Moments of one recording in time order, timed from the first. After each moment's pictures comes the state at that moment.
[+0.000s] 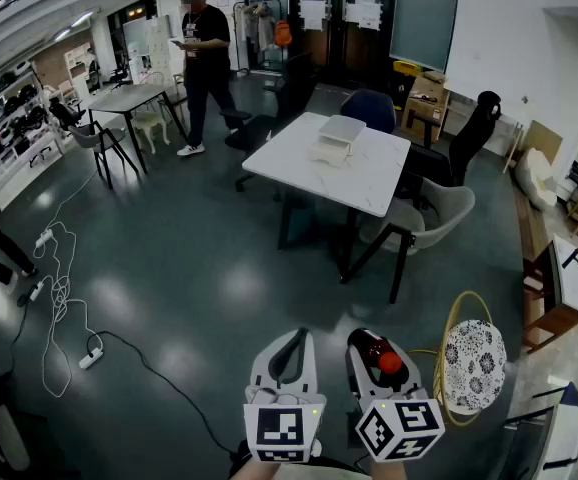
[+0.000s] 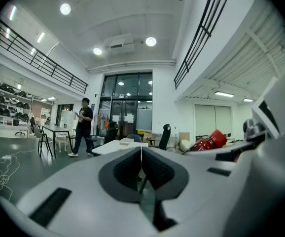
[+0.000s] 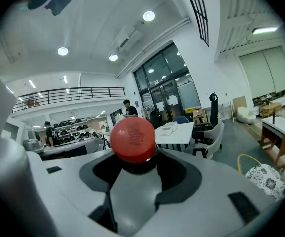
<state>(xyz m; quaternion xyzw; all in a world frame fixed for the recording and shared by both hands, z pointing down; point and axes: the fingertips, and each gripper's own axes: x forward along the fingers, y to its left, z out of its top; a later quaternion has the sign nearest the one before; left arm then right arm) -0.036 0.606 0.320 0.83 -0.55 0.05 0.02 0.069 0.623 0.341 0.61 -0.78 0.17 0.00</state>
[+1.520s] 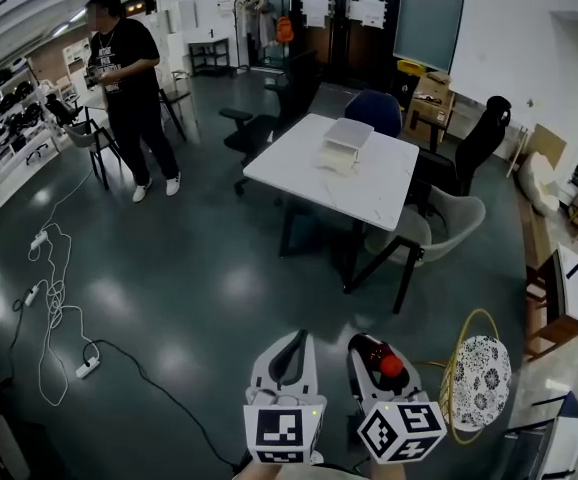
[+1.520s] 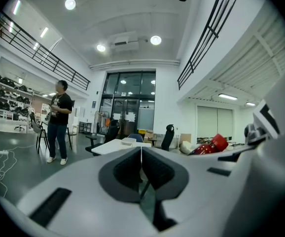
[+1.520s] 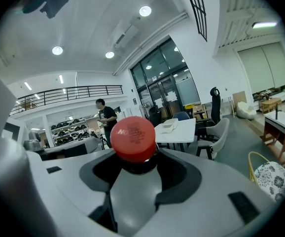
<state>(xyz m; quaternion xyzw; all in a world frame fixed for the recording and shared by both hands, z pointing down) -0.058 0.518 0.330 0.83 -0.55 0.04 0.04 0.050 0.538 0.355 0.61 -0.77 0.19 0.00</state>
